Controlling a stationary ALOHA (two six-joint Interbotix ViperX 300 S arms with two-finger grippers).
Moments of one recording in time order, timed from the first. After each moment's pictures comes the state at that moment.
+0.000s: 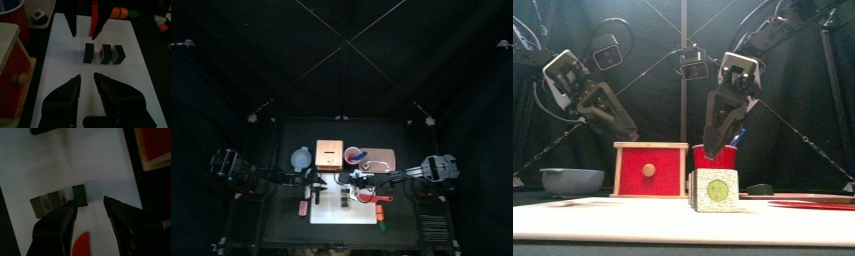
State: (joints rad) left arm -0.09 -0.16 1.04 -0.16 -0.41 0.00; right arm 0.06 0.08 0.49 -0.18 0.42 0.45
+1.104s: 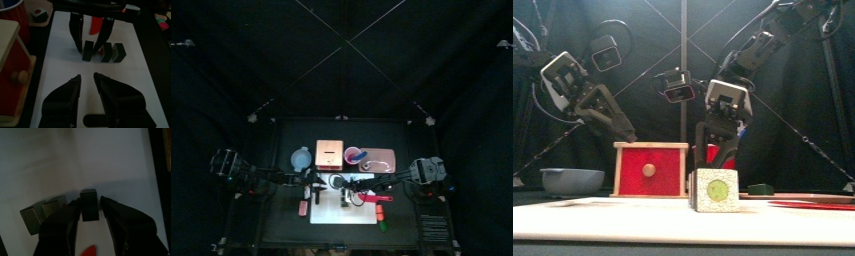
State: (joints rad) left arm -0.09 -0.16 1.04 -0.16 -0.42 0.00; right arm 0.10 0.23 0.42 -0.17 0.42 0.46
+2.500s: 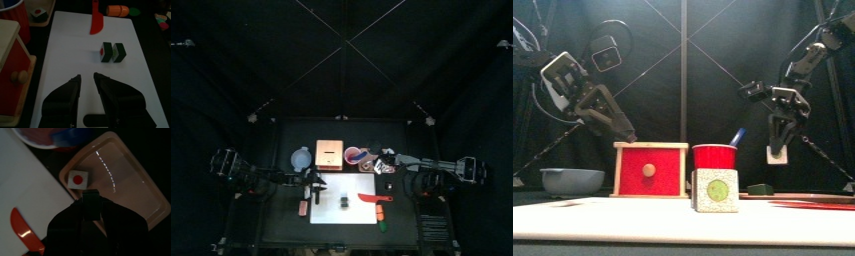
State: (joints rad) left arm -0.09 -0.16 1.04 -0.16 -0.41 0.00; right arm -0.37 -0.37 0.87 -0.16 0.55 0.47
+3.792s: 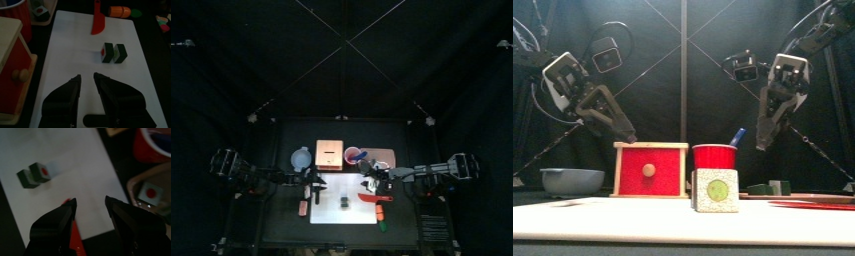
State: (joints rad) left arm -0.09 -0.16 1.04 -0.19 -0.41 0.00; right arm -0.01 -0.25 0.81 -0.10 0.36 0.46
